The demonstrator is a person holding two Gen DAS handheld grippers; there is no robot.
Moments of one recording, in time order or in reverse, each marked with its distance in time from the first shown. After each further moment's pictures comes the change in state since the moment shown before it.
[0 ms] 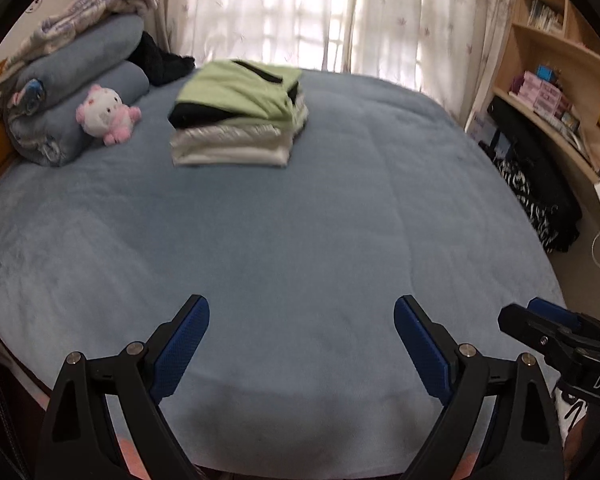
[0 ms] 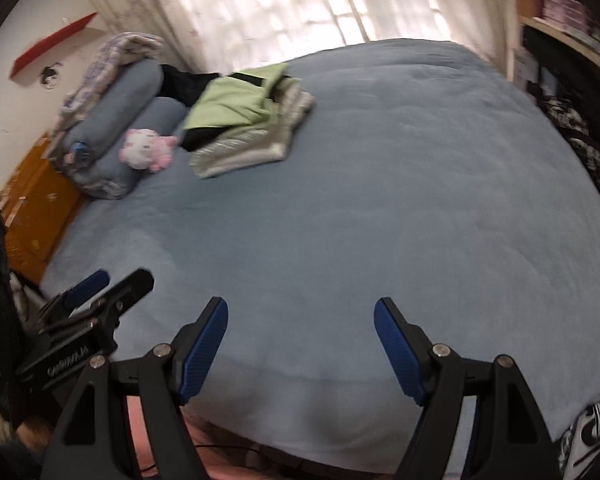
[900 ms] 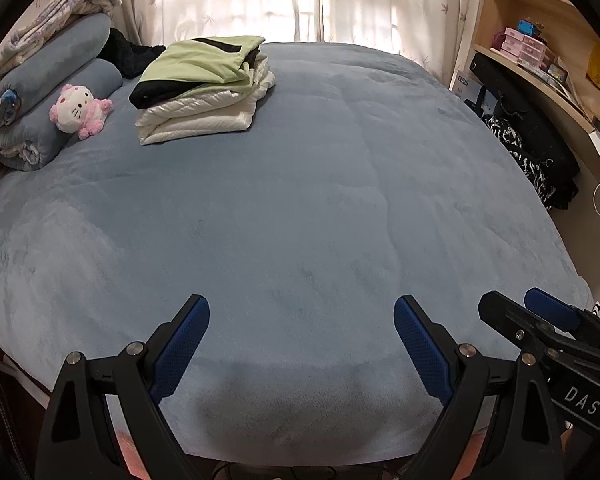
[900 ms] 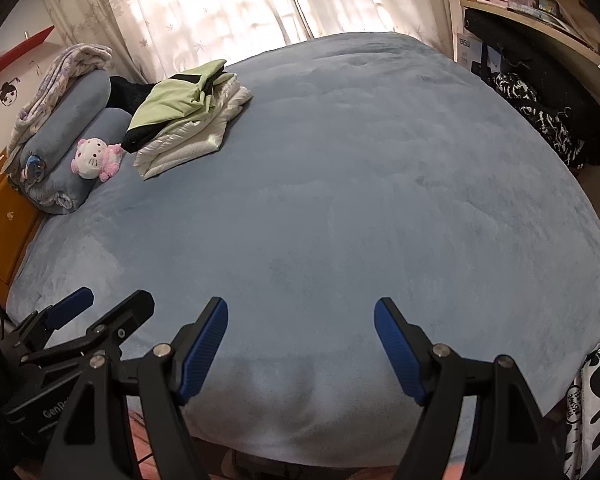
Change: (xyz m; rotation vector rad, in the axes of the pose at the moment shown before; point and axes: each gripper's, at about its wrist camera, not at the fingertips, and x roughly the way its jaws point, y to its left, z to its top) left arm 0.029 -0.053 -0.037 0.088 0.076 -0.008; right arm 0.014 -0.037 -0.044 0.093 -0.020 -0.103
